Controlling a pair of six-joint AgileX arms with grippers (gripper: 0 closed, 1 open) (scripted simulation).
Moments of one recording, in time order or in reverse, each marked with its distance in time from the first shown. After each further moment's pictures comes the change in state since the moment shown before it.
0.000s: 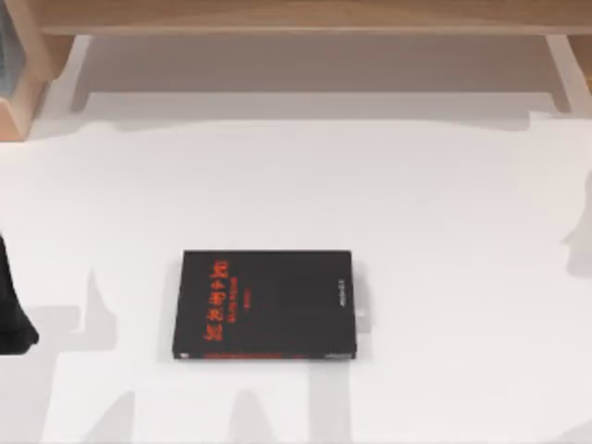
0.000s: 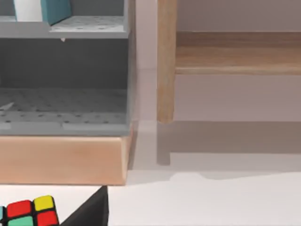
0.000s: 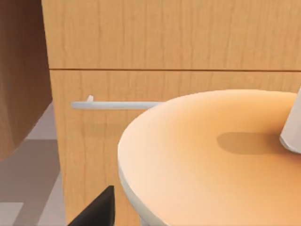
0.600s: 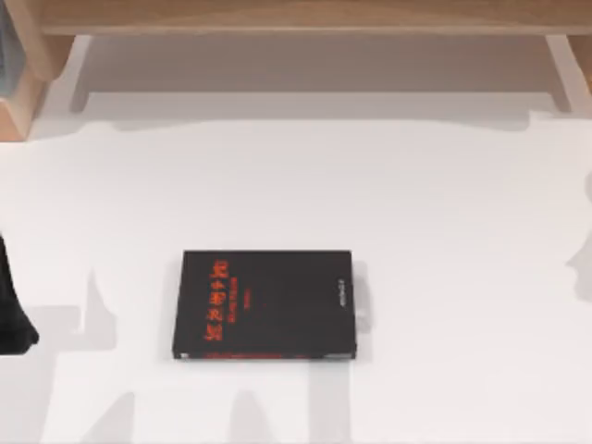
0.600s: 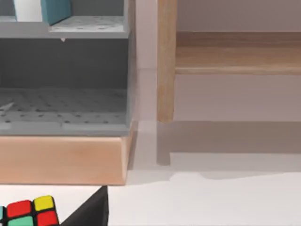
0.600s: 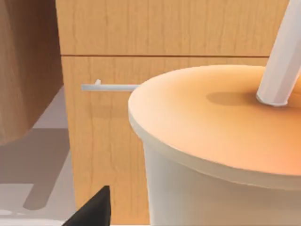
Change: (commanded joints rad) left arm 0.000 0.000 0.000 0.000 0.000 0.000; right arm -0.039 -0.043 -0.098 0.056 -0.040 -0.001
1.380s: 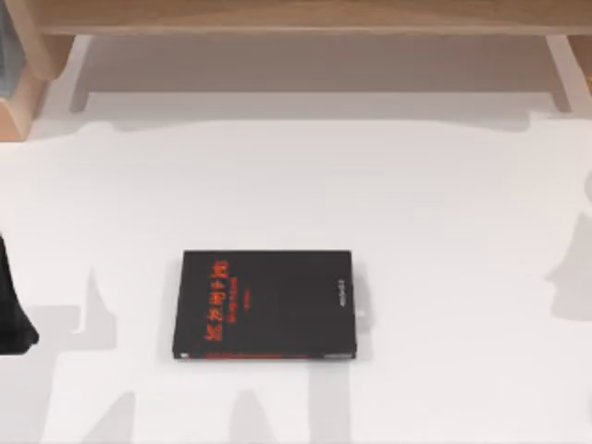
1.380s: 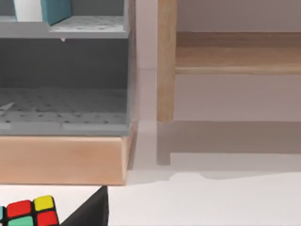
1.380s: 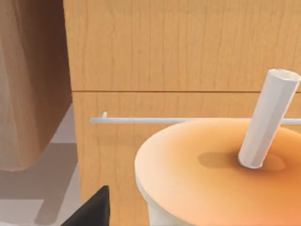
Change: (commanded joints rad) left arm 0.000 0.000 0.000 0.000 0.000 0.000; right arm -0.022 -0.175 -0.043 -0.140 -0.026 0.002
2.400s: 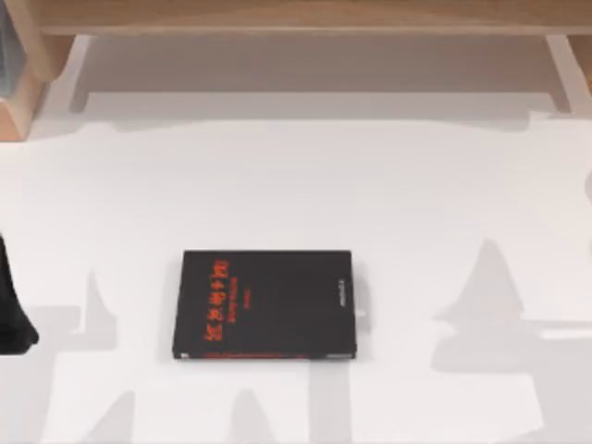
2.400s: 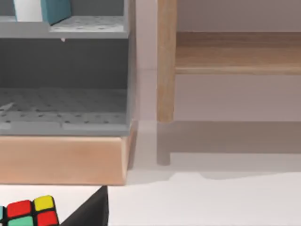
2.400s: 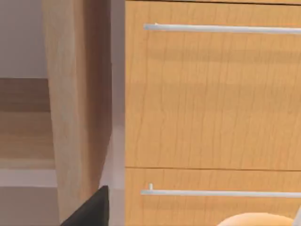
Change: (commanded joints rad) left arm 0.000 0.000 0.000 0.000 0.000 0.000; right arm 0.094 -0.443 -0.093 -0.297 0.090 0.001
